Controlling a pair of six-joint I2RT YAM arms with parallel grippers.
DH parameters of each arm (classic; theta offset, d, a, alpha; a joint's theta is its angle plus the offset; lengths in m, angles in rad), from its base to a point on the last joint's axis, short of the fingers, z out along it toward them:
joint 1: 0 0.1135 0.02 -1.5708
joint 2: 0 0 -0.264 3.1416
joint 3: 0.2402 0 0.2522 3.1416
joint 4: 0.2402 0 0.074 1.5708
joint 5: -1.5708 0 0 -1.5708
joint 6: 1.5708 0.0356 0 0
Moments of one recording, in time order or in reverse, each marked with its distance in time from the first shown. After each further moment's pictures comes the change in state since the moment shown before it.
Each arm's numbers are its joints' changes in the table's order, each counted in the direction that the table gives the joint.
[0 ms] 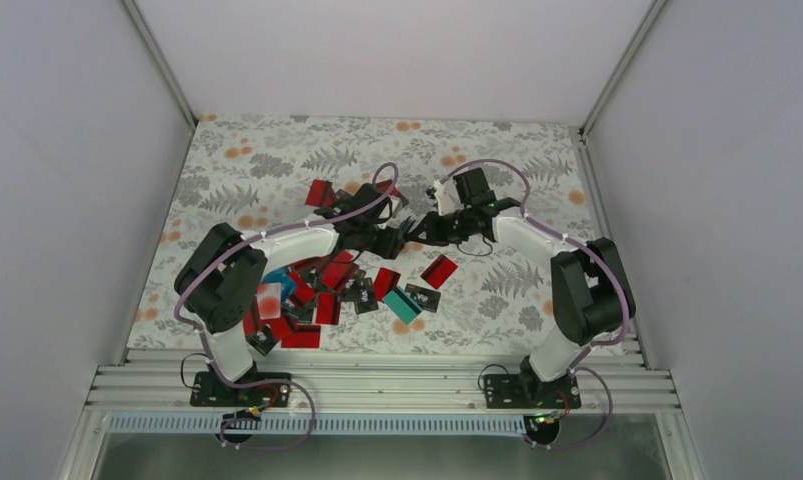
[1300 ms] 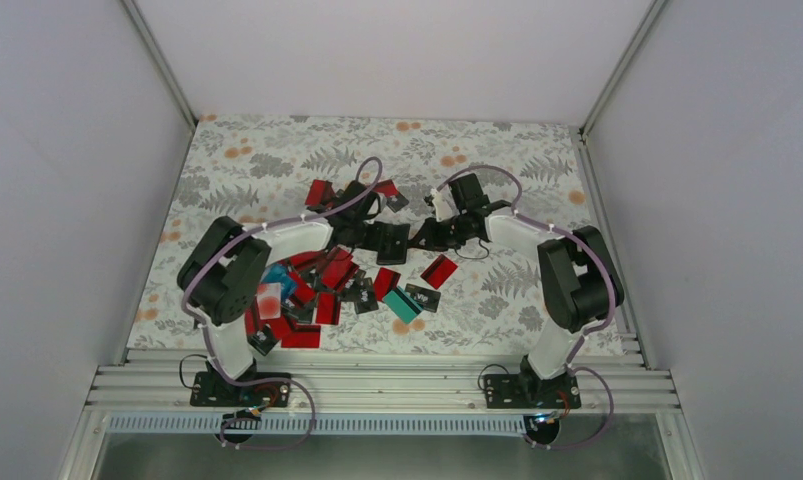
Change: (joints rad) left arm 0.079 0.057 -0.021 -0.044 -0.019 -0.097; right arm 0.000 0.088 -0.010 -0.021 -0.046 -0.018
